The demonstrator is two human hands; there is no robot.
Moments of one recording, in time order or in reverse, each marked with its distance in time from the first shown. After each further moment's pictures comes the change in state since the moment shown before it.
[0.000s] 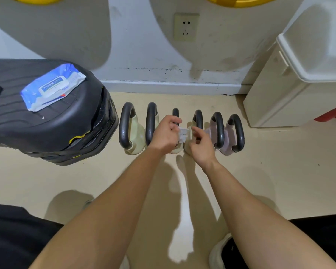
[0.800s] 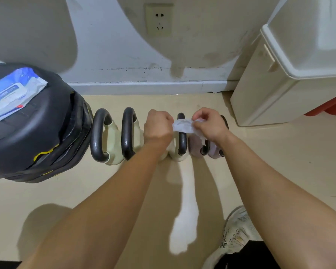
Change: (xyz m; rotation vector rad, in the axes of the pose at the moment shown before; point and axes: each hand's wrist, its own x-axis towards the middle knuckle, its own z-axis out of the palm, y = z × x) left_hand 0.078 0.015 0.054 0.381 0.151 -0.020; right_hand 0.089 -0.024 -0.087 -0.125 0.010 -0.042
